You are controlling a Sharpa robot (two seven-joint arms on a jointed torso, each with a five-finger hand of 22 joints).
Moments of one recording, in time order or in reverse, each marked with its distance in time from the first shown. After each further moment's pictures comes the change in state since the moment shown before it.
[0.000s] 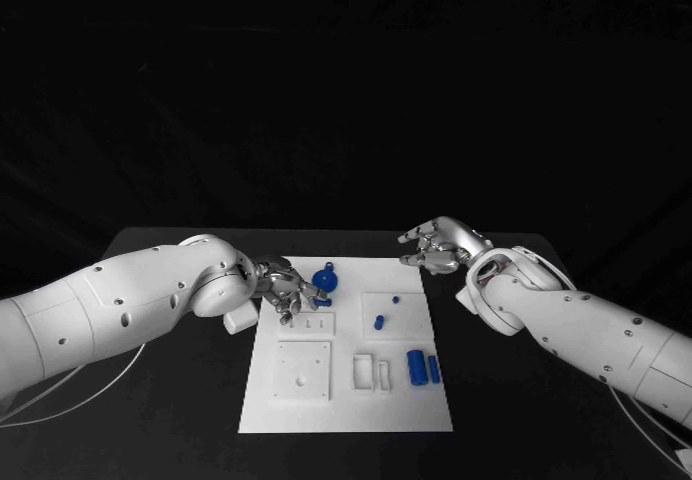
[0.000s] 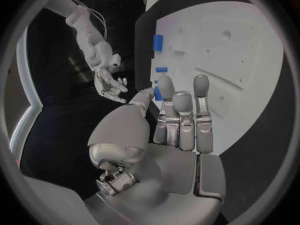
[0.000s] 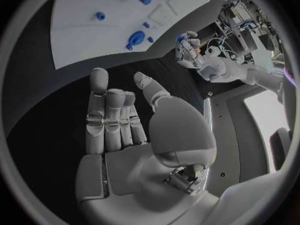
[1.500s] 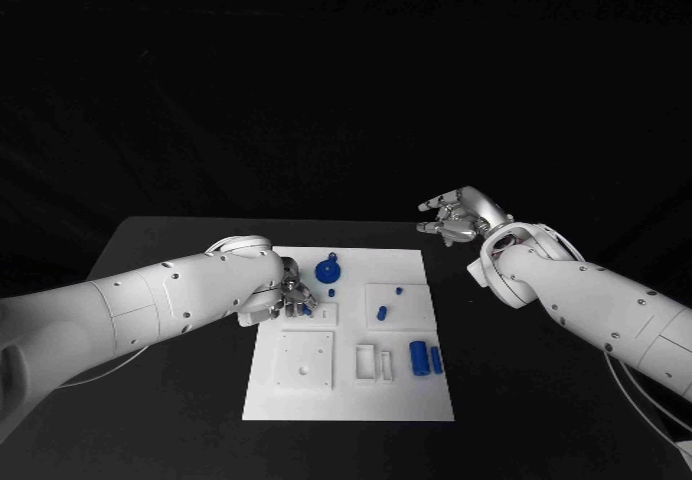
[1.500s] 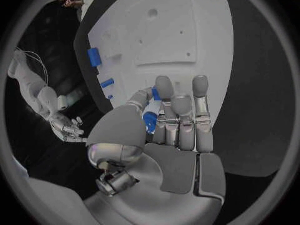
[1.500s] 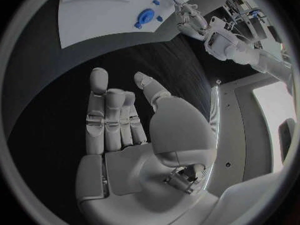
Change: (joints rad) left arm -0.005 0.163 -0.090 -0.116 -0.405 -0.034 -0.221; left_hand -0.055 -0.027 0.057 -0.025 0.037 0.031 -0.007 0.006 0.094 0.033 -0.006 -0.004 0.009 0.037 -0.005 0.004 0.029 0.000 0.004 -0.004 0.035 0.000; right arm 0.044 0.013 0.016 -0.072 0.113 -0.048 0.000; right_hand -0.008 -0.008 0.011 0.001 0.017 0.000 0.000 0.000 0.000 0.000 0.000 0.000 -0.007 0.000 0.000 0.000 -0.001 -0.007 0.000 0.000 0.000 0.002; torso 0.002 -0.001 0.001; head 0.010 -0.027
